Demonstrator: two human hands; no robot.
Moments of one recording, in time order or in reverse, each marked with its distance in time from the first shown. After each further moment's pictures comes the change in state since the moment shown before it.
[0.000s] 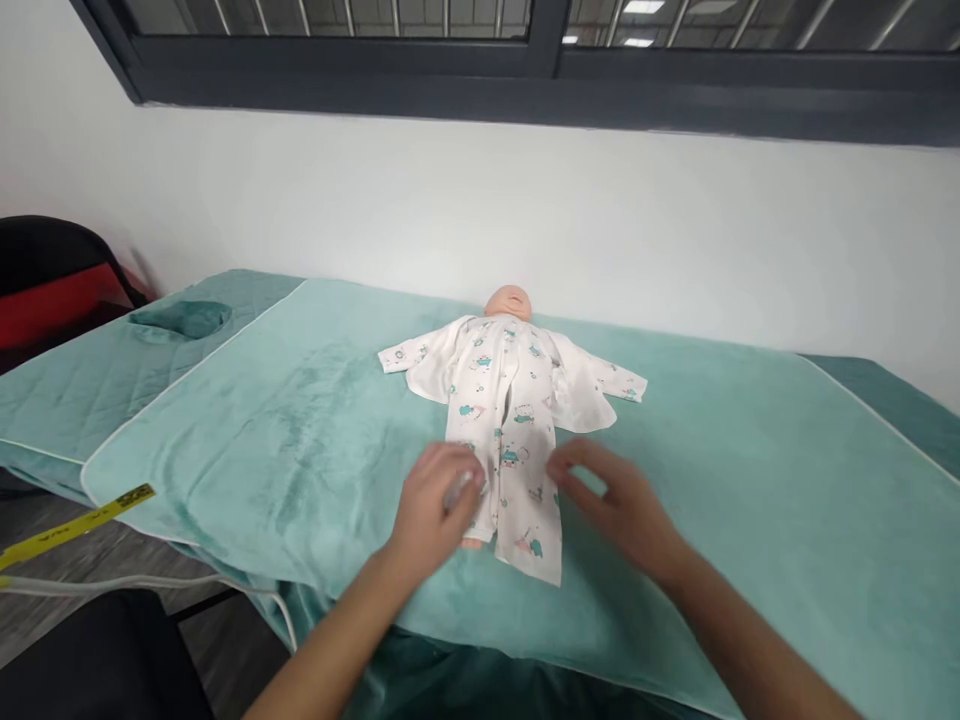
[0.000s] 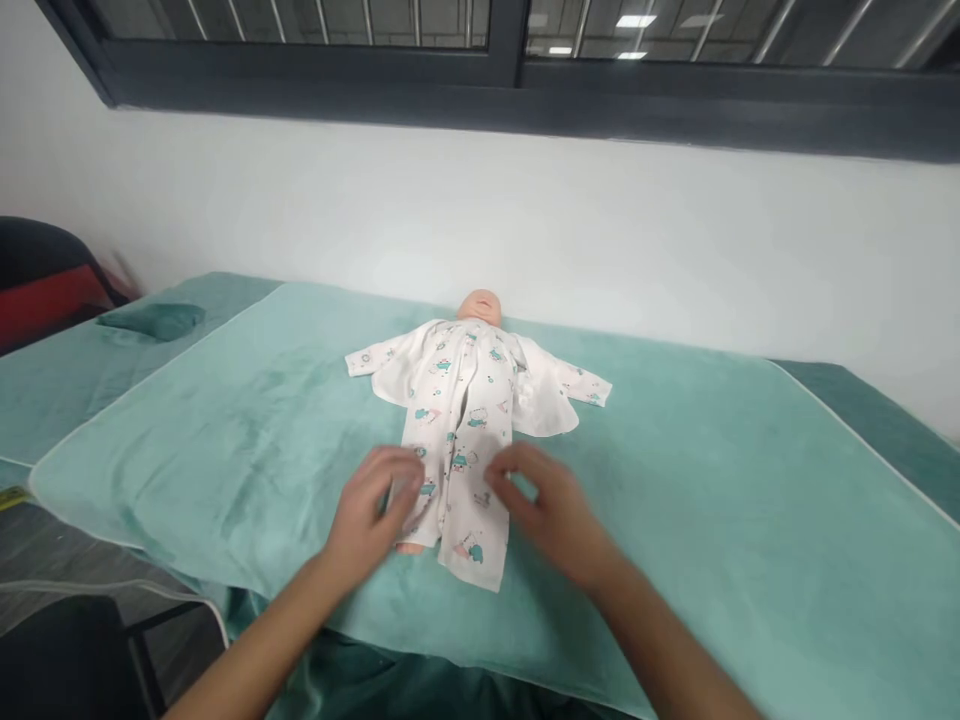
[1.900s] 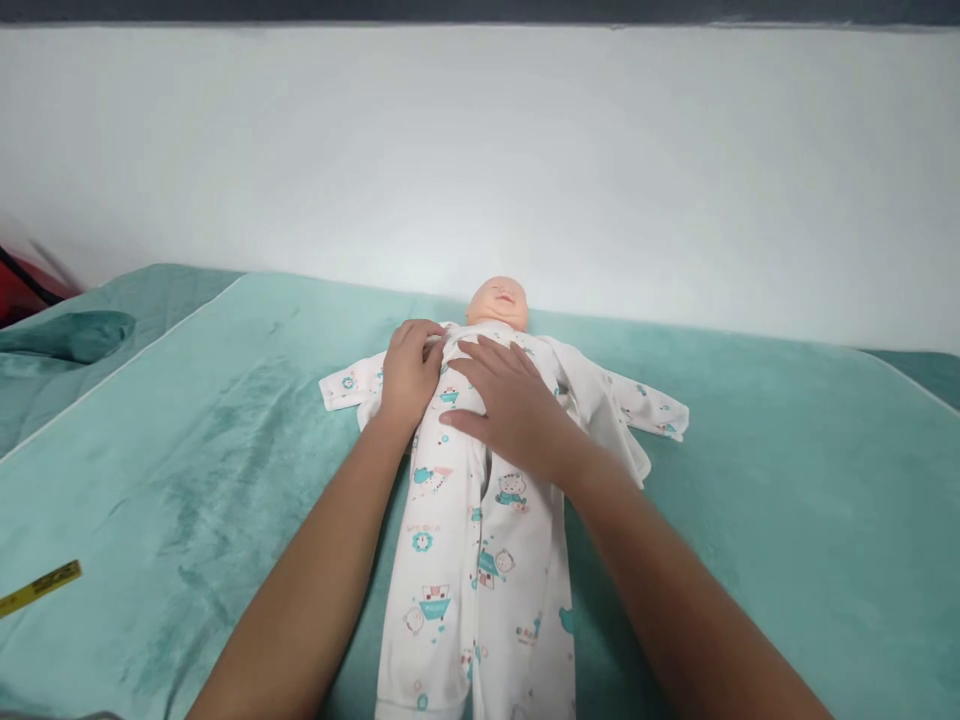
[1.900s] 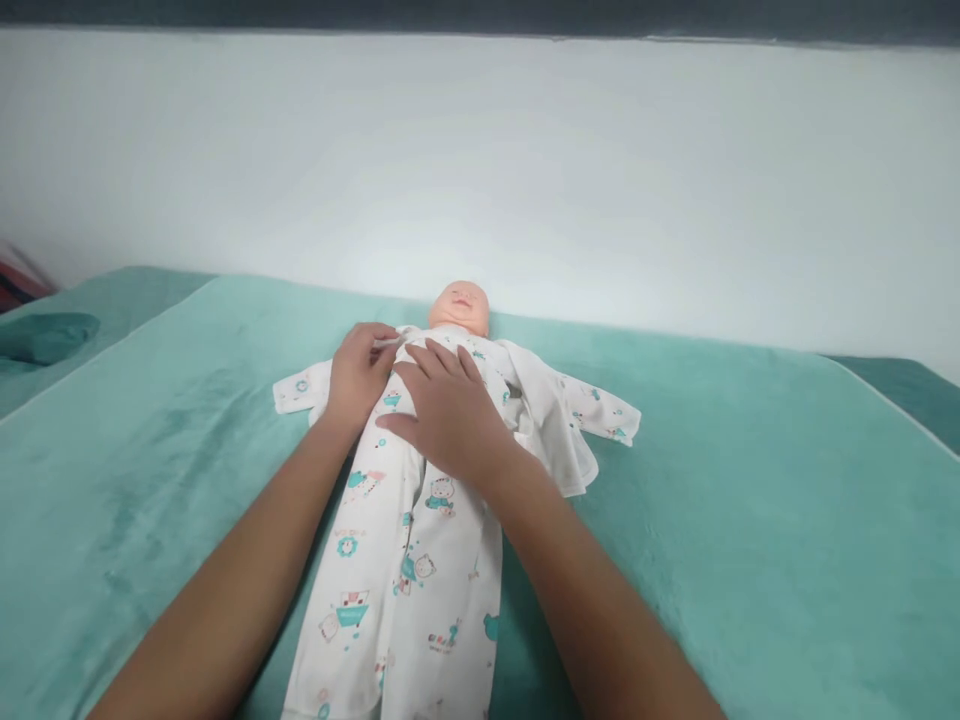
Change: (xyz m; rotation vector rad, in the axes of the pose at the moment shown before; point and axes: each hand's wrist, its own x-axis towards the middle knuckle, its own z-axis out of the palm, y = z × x) left_hand 0.197 -0.157 0.050 0.223 0.126 -0.141; right_hand 0.187 0.045 0.027 -0.415 -0.050 -0.238
